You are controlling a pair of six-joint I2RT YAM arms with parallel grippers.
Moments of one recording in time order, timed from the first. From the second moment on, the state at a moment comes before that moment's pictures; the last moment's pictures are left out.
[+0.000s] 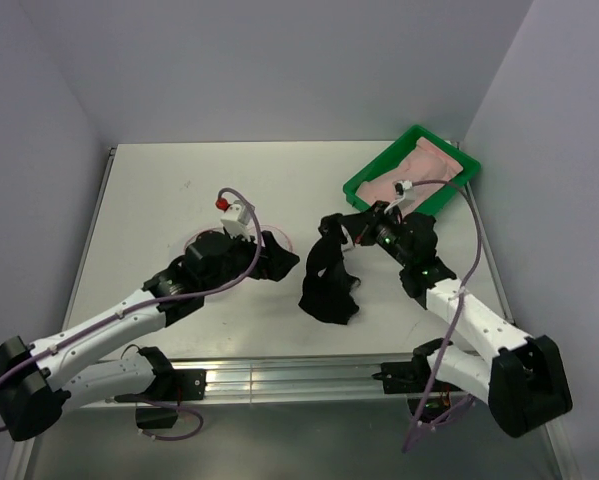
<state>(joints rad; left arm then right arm) -0.84 1.04 0.71 0.02 -0.01 -0.63 0.33 1.07 0.48 0.39 -0.23 0.67</state>
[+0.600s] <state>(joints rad) -0.84 0.92 0.67 0.16 0.01 -0.50 0.34 0.85 0.77 0.33 -0.64 0.63</state>
